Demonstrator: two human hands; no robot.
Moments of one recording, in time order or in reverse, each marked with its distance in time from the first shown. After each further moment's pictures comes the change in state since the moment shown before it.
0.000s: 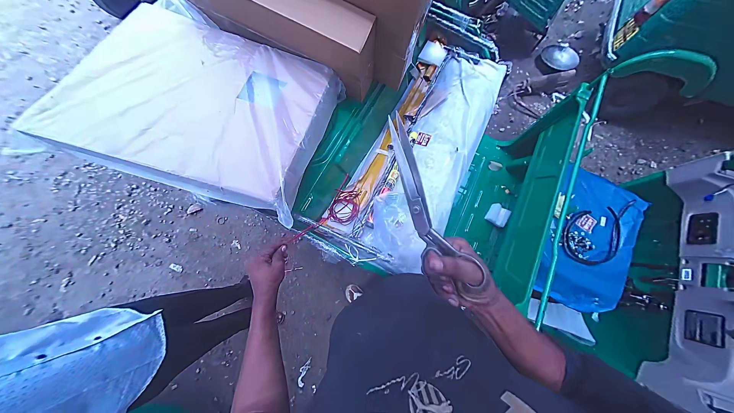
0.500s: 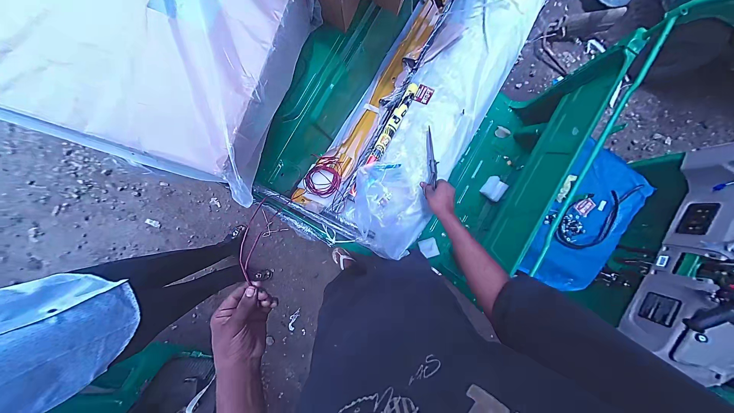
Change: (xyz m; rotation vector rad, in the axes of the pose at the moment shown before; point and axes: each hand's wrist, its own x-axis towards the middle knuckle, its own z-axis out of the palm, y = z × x) left_hand -0.134 0.075 -0.006 -1.044 0.029 -0.408; right_hand 0.088 0.077 -0.283 -1.474 0.931 0.541
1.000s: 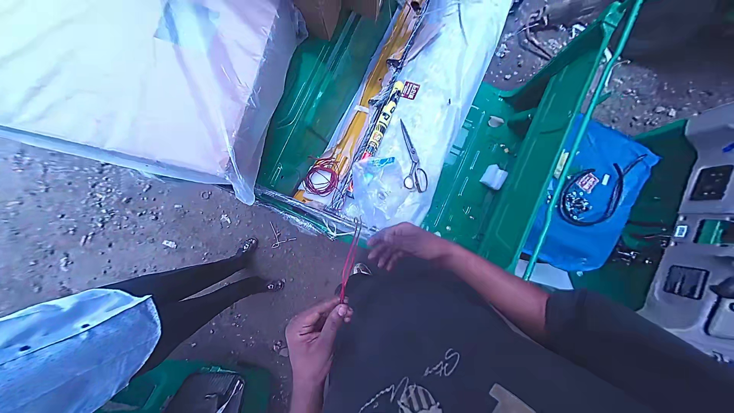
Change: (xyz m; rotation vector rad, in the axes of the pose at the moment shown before) left_hand -0.093 -0.024 0.077 0.256 -0.425 0.297; right_hand -0.195 -0.054 -0.063 0.907 -1.230 -0.340
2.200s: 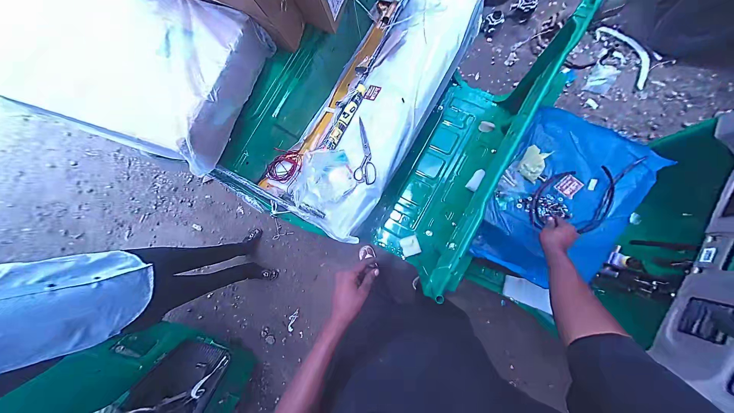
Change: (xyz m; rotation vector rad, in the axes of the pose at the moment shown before) left_hand -0.062 -0.109 0.274 0.715 -0.239 -0.269; right_hand -0.412 0.204 -0.445 -0.846 1.616 0.419
